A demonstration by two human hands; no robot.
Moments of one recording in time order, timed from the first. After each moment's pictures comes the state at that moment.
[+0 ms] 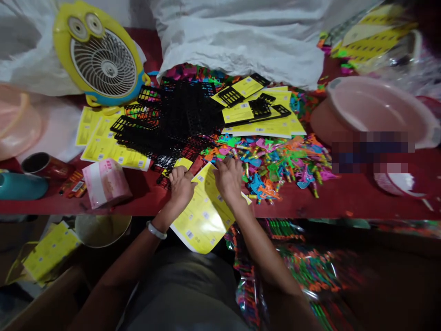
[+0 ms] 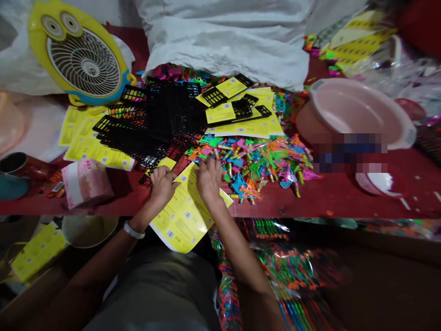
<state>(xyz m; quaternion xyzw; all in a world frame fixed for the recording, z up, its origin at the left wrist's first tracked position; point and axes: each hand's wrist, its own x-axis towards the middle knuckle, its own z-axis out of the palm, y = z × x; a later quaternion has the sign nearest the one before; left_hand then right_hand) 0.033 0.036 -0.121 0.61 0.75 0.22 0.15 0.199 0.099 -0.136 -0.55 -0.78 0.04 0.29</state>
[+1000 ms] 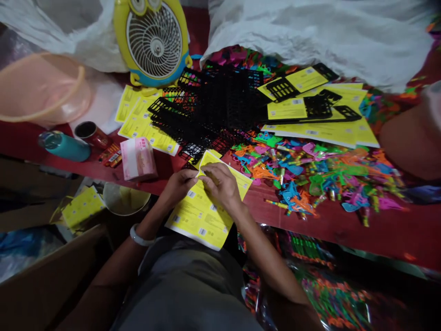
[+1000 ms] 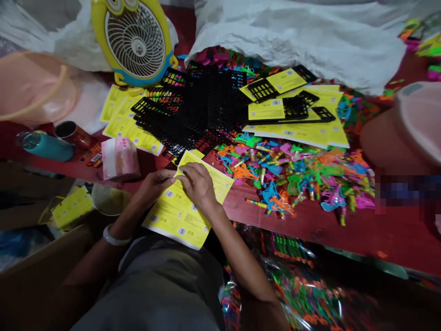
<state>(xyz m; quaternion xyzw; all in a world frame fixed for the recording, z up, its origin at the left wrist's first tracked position) -0.029 -0.034 -0.086 0.44 0.64 0.46 0.43 0.131 0.052 -0.115 -0.25 -0.84 0.28 0.38</state>
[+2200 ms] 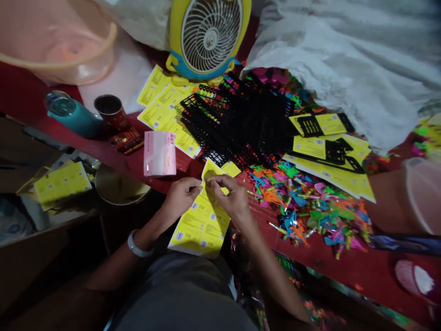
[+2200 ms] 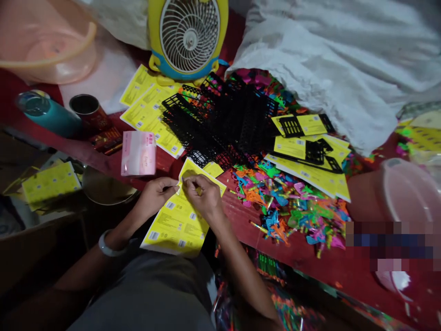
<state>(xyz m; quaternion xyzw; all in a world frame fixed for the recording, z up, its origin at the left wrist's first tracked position) -0.065 -0.070 -0.098 0.39 0.67 0.51 0.38 0.077 0.033 -0.080 -0.28 -0.86 0.33 0.27</state>
